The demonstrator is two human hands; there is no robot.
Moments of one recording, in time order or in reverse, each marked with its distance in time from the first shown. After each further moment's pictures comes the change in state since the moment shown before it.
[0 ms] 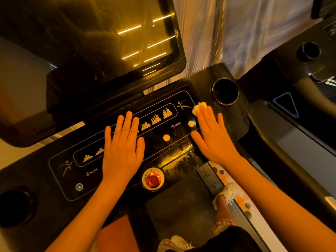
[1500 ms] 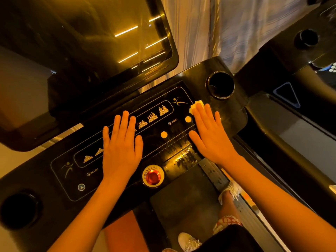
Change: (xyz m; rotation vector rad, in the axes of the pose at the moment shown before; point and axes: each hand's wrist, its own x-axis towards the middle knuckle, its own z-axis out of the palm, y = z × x) left_hand 0.000 -0.001 -0.002 -0.009 0.003 0.001; right_hand -0.014 -0.001 0.012 0.037 0.027 -0.019
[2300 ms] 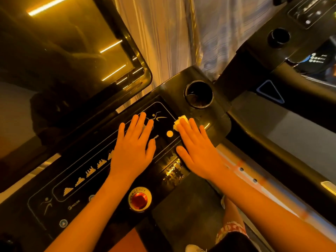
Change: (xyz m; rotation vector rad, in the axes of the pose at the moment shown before) left_hand 0.068 0.058 0.016 0.024 -0.066 0.339; right_hand -0.008 0.007 0.002 0.048 -0.003 0.029
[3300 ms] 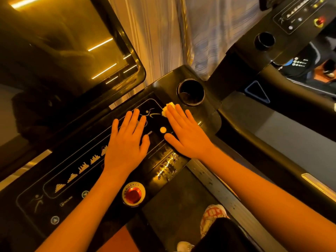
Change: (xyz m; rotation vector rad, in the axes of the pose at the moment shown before) left_hand -0.001 0.002 -0.001 -0.014 0.018 -0.010; right_hand 0.033 0.010 -0.011 -0.090 0.032 -0.095
